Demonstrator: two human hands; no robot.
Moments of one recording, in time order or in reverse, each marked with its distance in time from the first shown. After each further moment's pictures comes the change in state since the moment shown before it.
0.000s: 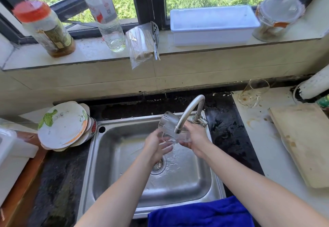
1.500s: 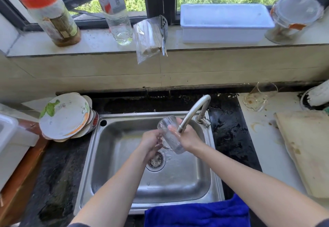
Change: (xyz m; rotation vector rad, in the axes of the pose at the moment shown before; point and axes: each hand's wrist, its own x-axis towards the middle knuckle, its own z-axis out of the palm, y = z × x) left_hand 0.016 0.002 -0.025 0.163 0.018 0.089; right_hand -0.005 0.001 0.025 -0.722 -0.129 -0.248
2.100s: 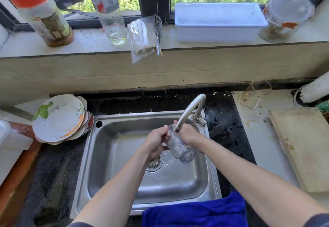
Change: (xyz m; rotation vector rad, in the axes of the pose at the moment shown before) left_hand -0.011 0.000 0.021 0.091 -0.286 0.077; right_hand -0.018 -0.015 -0.025 0.036 -0.175 0.030
